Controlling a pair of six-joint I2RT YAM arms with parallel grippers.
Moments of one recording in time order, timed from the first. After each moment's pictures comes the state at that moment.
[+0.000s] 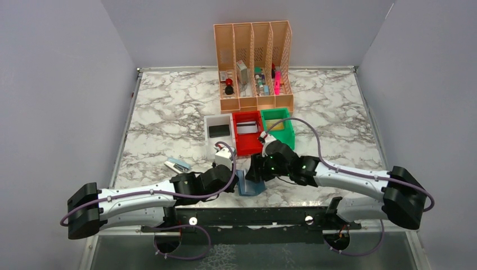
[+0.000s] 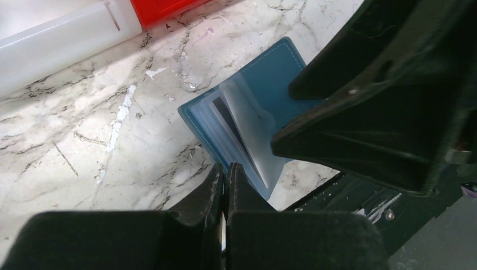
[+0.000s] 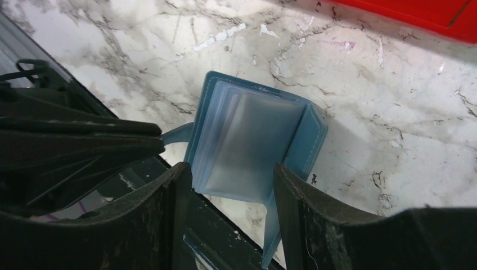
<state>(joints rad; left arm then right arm) -1.24 0.94 0.50 -0.23 -0.41 -0.73 1.00 1.21 0.65 -0.13 -0.05 0.65</state>
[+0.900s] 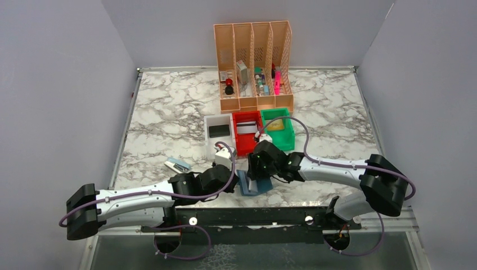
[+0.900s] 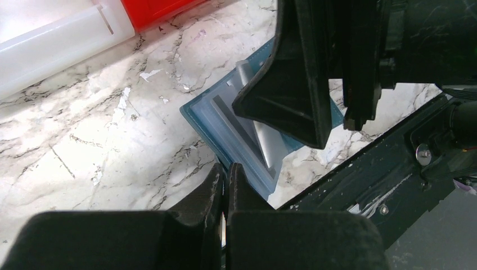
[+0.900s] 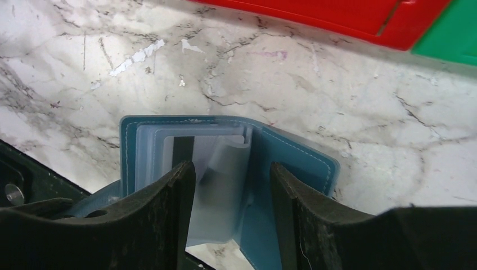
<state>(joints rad) -1.24 0.92 0.50 -0.23 -0.39 -0.72 1.02 1.44 0.75 -0.19 0.12 0.66</state>
